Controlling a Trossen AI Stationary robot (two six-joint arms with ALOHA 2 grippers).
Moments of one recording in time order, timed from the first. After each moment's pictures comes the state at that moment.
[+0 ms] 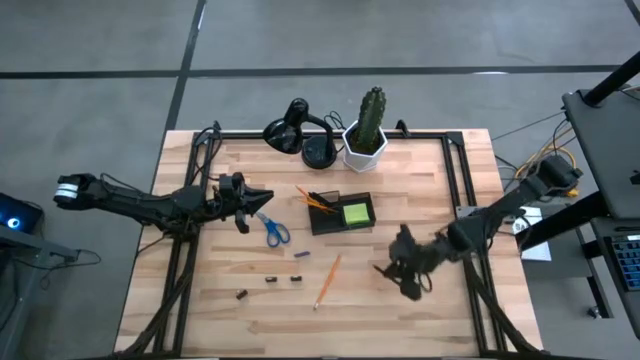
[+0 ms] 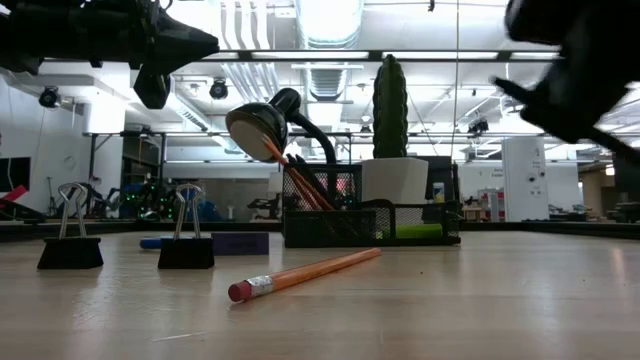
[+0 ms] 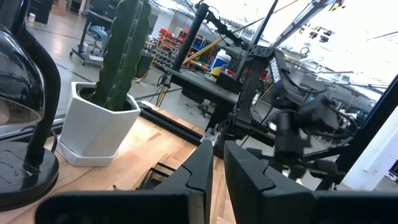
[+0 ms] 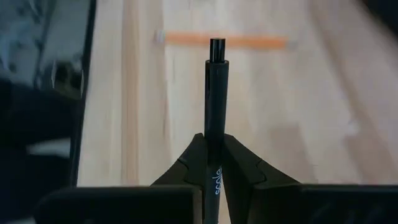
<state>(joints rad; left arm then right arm) -0.09 0.72 0.26 0.58 -0.36 -0.41 0.53 1.23 0.61 -0.16 0.14 0.75</state>
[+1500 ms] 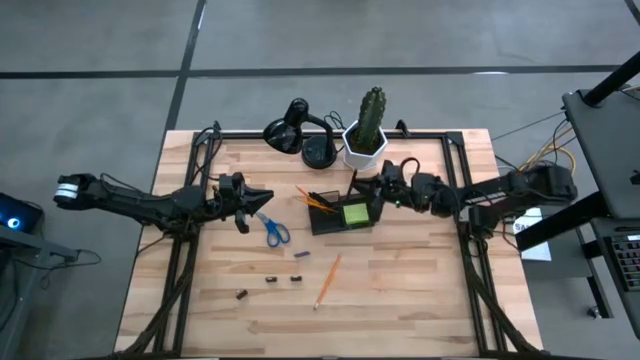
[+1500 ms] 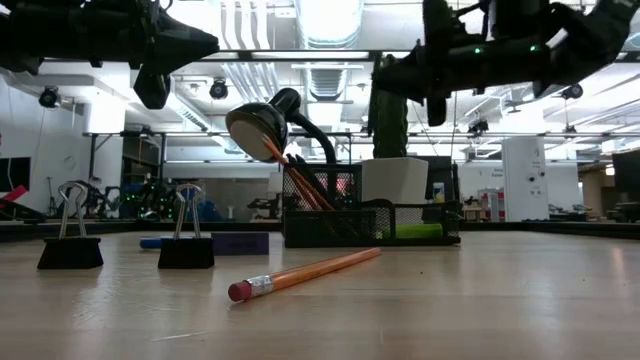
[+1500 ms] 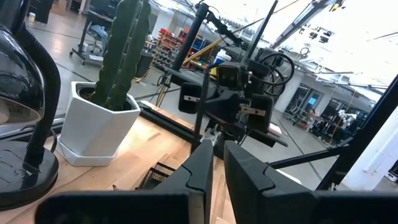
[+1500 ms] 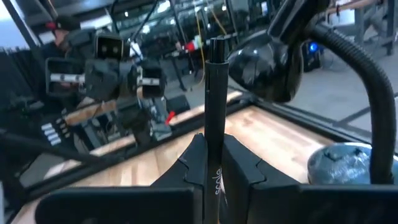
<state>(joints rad) -0.09 0.72 0.26 0.59 -0.36 -0.41 -0.11 1.33 0.45 0.89 0.18 0.34</state>
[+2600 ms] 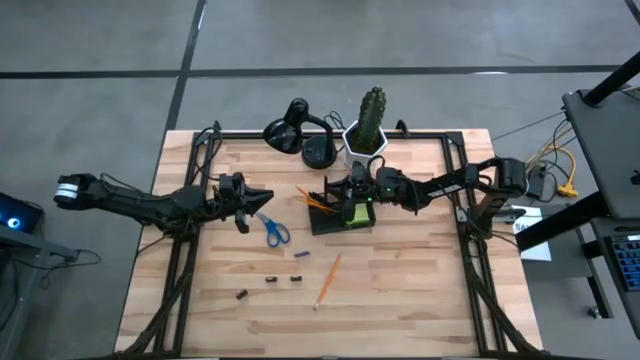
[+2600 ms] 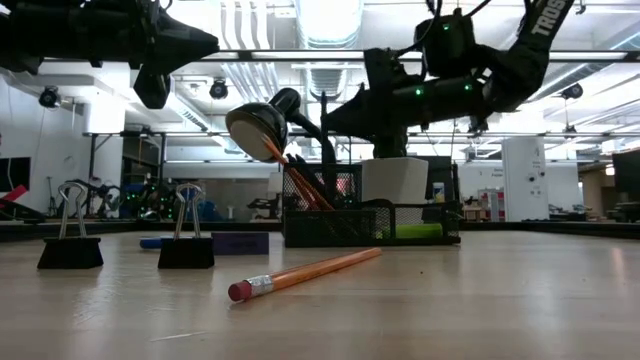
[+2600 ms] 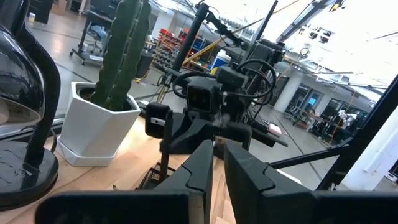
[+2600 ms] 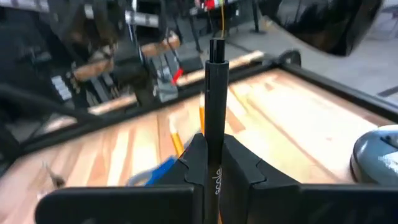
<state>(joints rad) -0.09 0.72 0.26 0.59 -0.36 -0.41 -0.19 1.71 0.67 0.92 -0.03 0.30</state>
